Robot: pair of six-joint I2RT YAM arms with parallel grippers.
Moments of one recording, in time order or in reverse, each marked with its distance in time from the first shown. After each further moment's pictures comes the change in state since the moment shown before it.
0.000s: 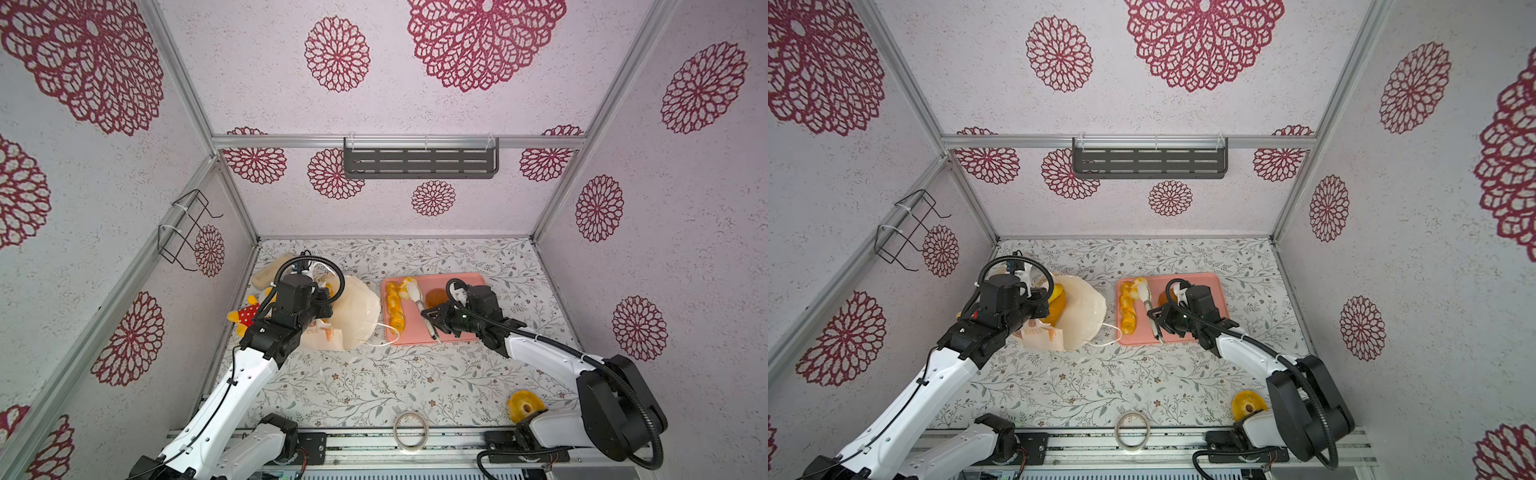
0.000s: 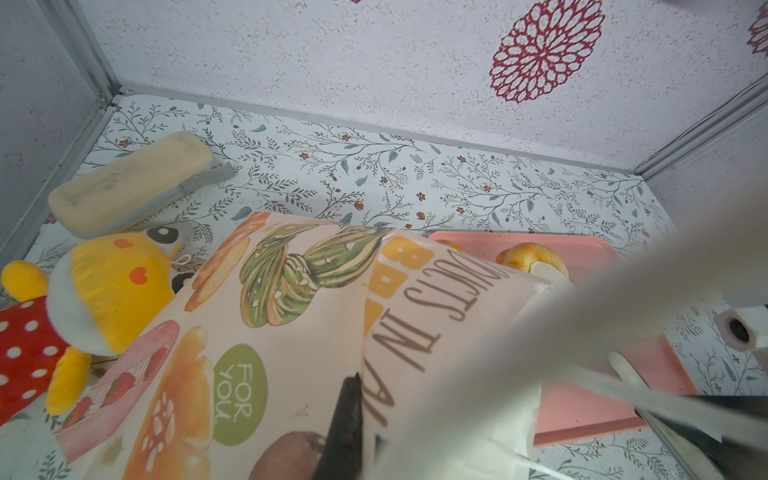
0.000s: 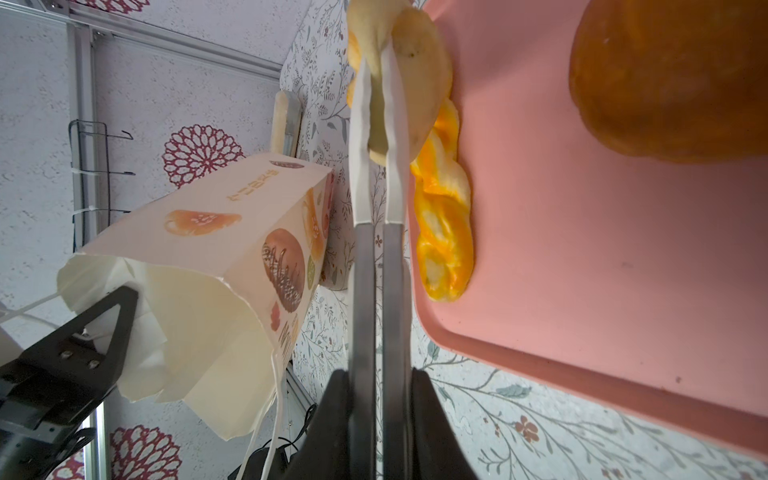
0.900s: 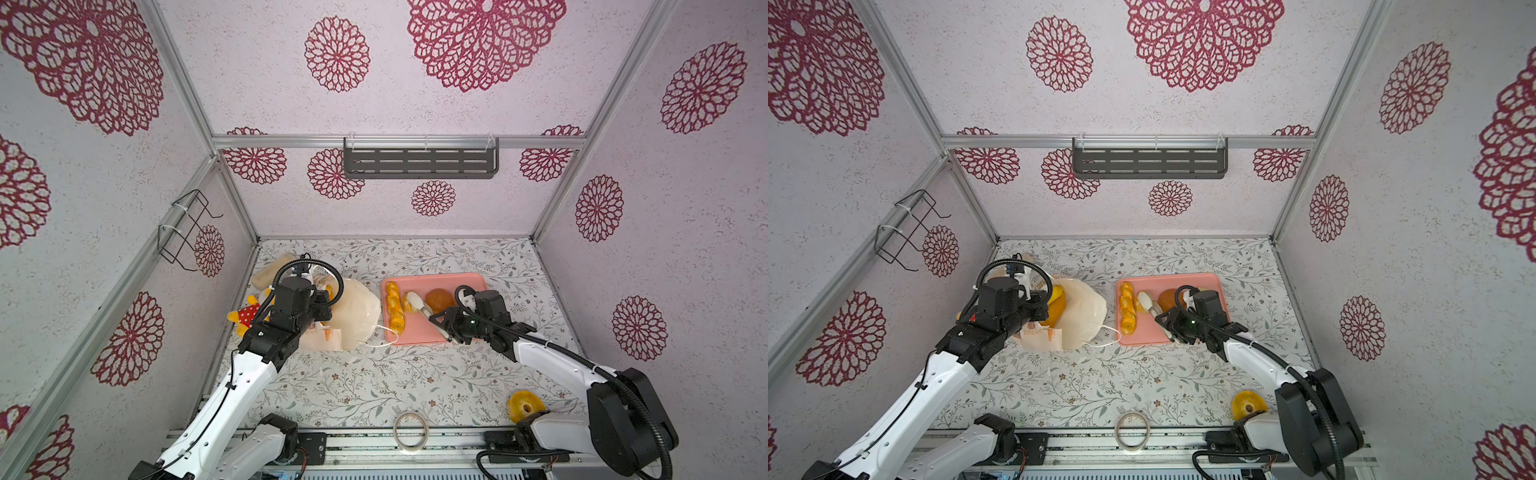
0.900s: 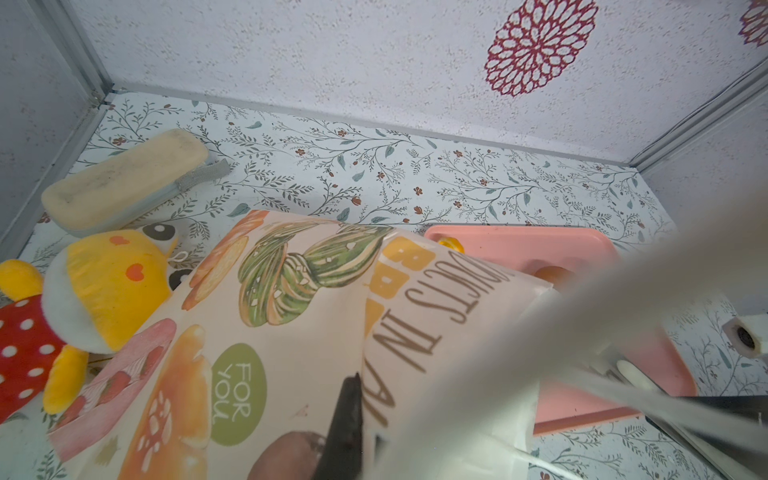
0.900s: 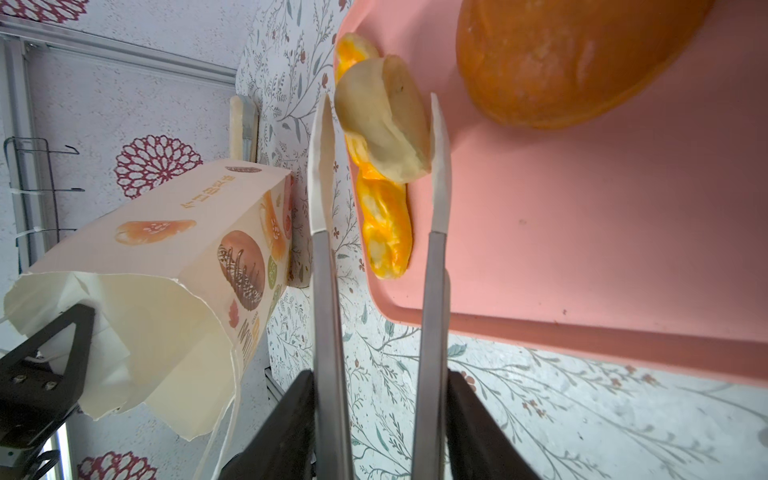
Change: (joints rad) left arm 0.005 -0.019 -0.023 0.002 0.020 0.011; right arm -0.042 -0.121 -0.039 -0.206 0.041 -0.045
